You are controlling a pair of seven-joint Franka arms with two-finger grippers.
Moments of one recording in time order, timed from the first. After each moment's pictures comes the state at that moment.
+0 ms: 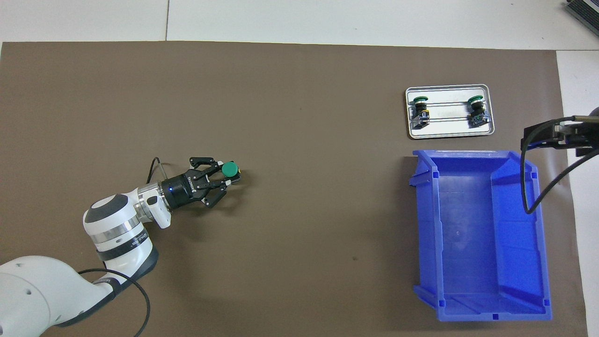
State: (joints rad) left arm -0.08 0.38 -0.03 -2.32 -1.93 1.86 2.64; right arm 0.08 0.00 -0.11 -1.60 -0.04 1.62 0.11
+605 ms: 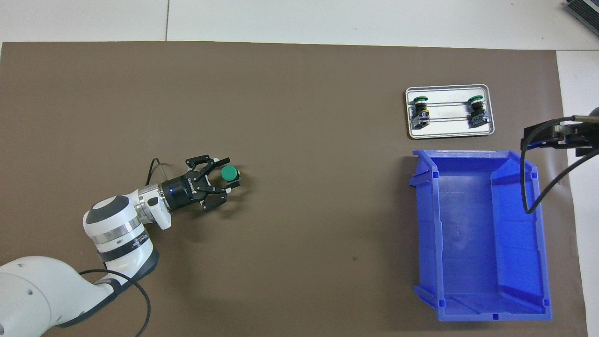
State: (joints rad) left arm -0.08 0.38 -0.03 -2.33 -1.93 1.88 2.64; right arm 0.08 0.00 -0.11 -1.60 -0.04 1.62 0.11
